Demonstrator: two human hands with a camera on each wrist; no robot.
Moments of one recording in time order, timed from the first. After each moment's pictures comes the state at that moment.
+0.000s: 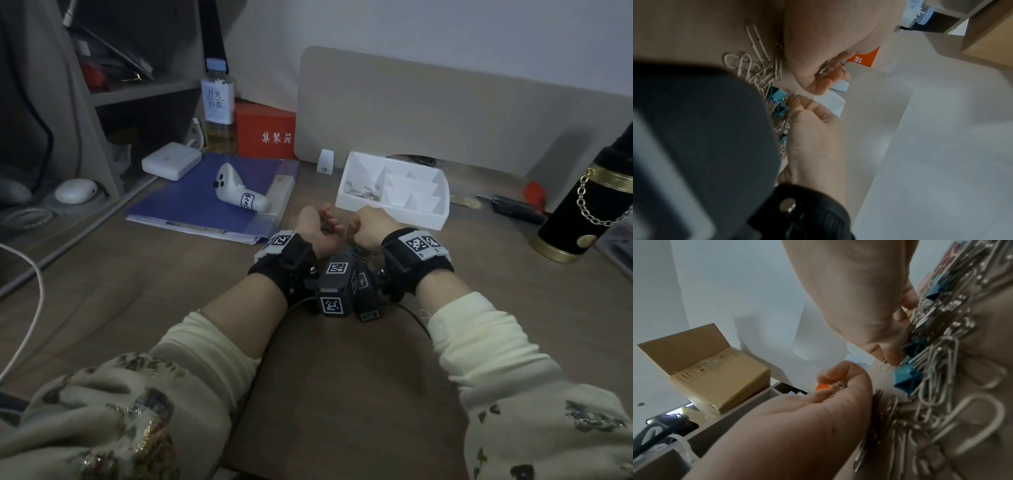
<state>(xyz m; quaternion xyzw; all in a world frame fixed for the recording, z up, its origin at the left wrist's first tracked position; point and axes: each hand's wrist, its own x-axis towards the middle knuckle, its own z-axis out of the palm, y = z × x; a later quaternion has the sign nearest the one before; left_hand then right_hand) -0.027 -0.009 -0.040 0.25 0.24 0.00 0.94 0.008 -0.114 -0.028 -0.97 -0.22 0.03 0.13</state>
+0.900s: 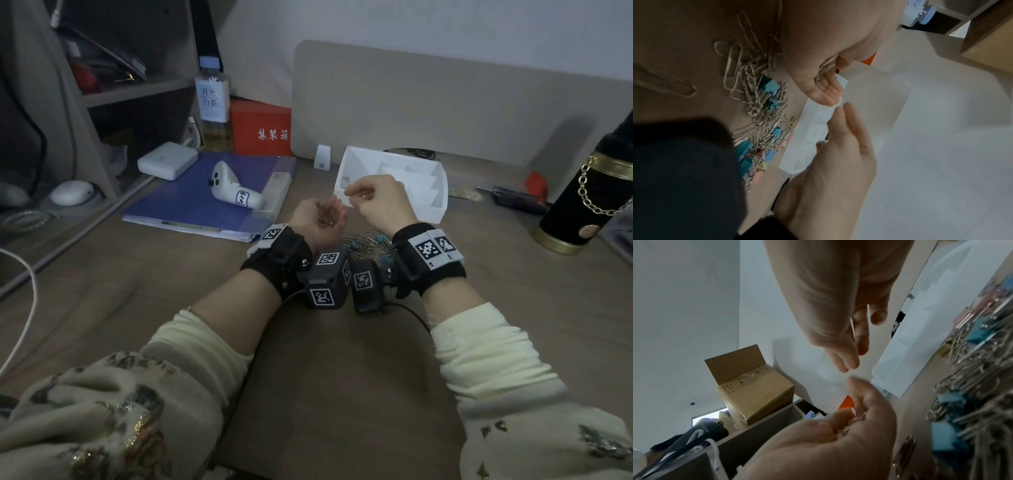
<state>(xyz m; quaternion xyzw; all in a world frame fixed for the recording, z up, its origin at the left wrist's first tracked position) -0.033 -0.011 -0.032 0.17 0.22 -0.04 0.96 0.000 -0.127 -0.010 -0.88 -0.23 -0.11 0.39</state>
